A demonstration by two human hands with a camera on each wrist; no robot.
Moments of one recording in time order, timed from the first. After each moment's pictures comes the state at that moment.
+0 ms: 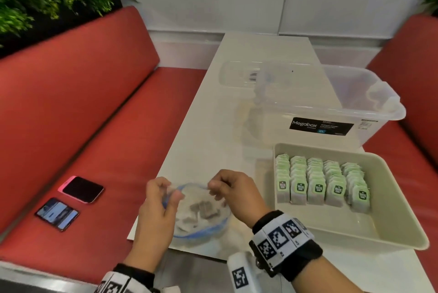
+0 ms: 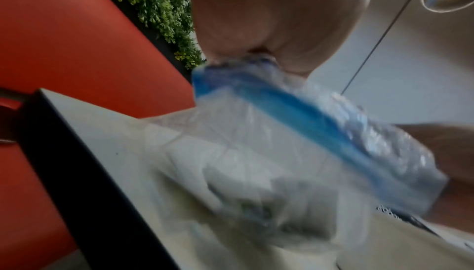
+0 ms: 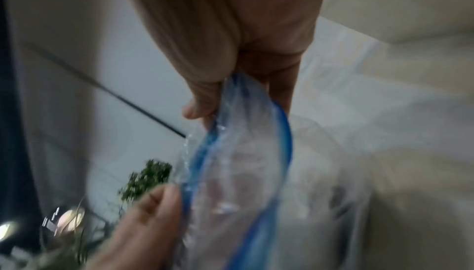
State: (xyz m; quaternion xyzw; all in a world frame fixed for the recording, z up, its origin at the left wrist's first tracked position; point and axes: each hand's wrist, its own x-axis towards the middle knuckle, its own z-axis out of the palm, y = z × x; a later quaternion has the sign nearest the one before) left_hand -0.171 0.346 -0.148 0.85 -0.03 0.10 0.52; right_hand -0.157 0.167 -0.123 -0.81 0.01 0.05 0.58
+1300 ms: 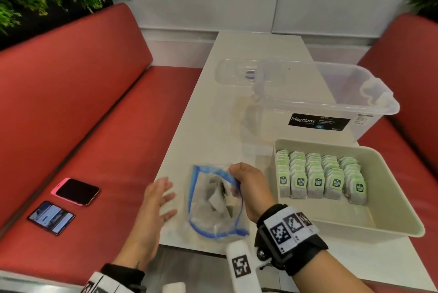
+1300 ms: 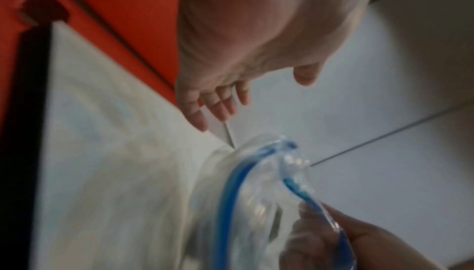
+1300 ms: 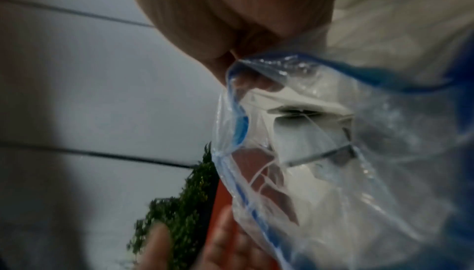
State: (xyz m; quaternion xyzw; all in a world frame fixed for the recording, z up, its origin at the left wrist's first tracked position) left_hand -0.162 0.359 -0.145 0.63 0.11 -0.09 0.76; right_hand -0.155 0.171 -0.122 -0.64 0.21 0.02 0.74
